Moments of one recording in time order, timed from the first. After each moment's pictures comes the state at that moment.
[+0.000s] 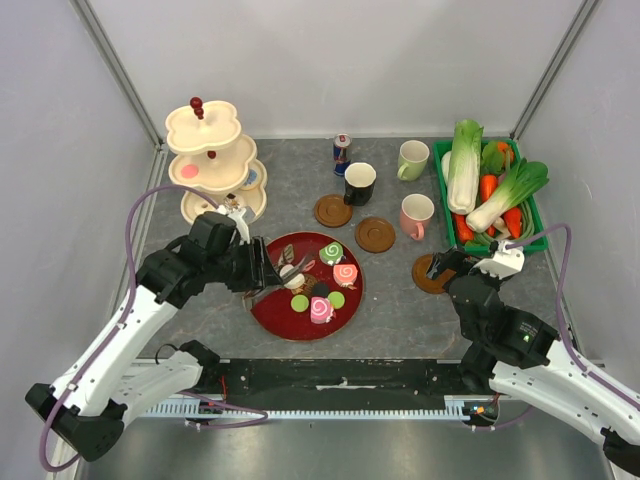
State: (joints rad) left arm -0.54 0.90 1.02 -0.96 0.23 -0.64; right arm 0.91 0.45 0.57 -0.62 1.01 0.79
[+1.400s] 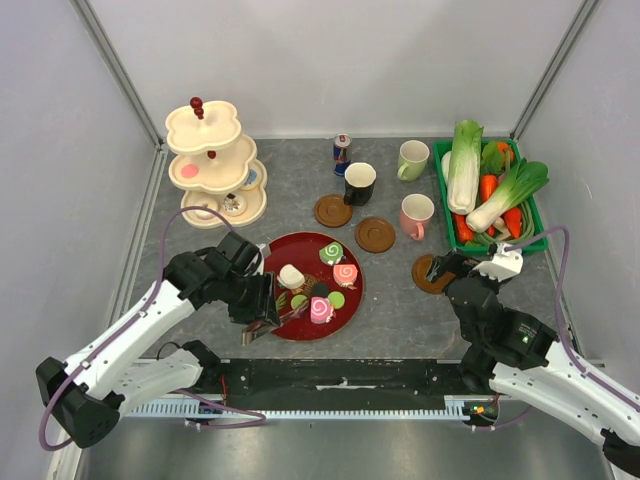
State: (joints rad) left arm -0.66 0.95 0.91 -1.15 0.26 -0.64; right arm 0.91 0.44 0.55 -0.64 0.99 0.82
